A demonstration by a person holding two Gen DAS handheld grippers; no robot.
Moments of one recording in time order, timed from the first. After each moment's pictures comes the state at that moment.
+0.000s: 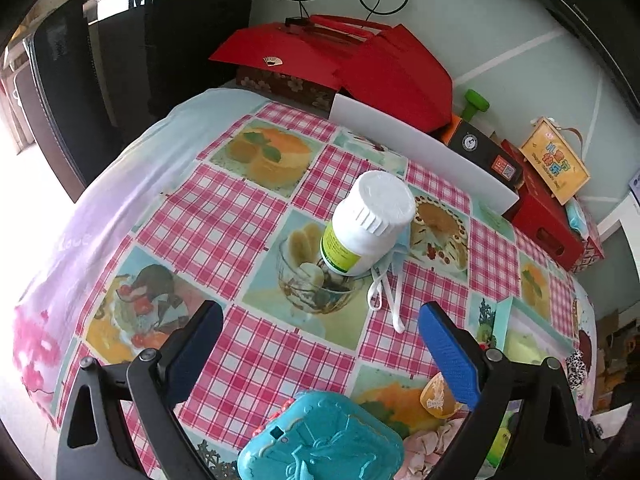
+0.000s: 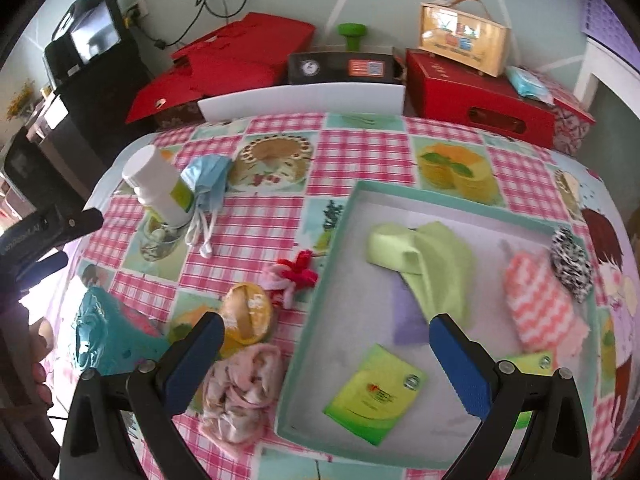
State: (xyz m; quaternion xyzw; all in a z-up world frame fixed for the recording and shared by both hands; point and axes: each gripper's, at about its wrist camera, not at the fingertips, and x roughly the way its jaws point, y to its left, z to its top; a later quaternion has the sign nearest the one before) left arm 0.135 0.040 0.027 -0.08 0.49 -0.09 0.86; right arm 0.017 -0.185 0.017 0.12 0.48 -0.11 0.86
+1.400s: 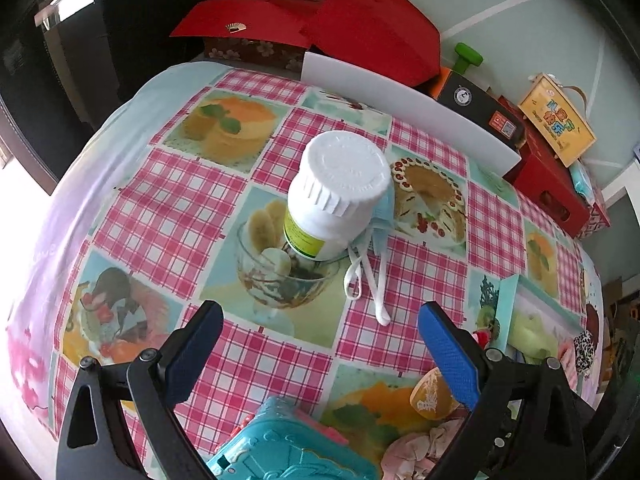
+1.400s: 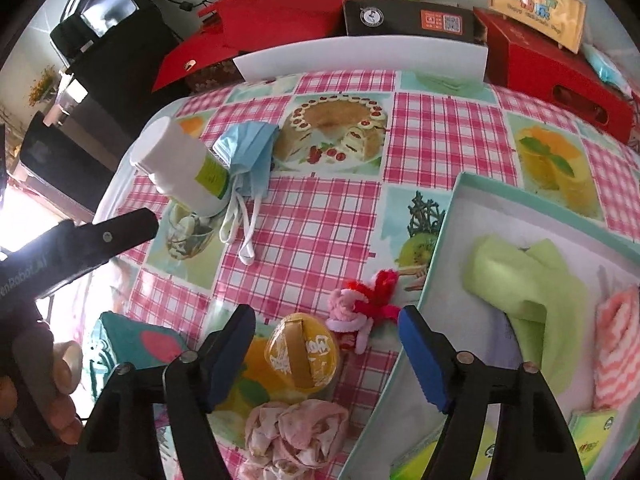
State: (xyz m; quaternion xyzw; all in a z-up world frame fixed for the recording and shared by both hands) left arm 0.161 -0.003 0.004 -0.04 0.55 -0.11 0.83; right arm 0.084 -0.172 -0.020 0.17 0.54 -0.01 0.82
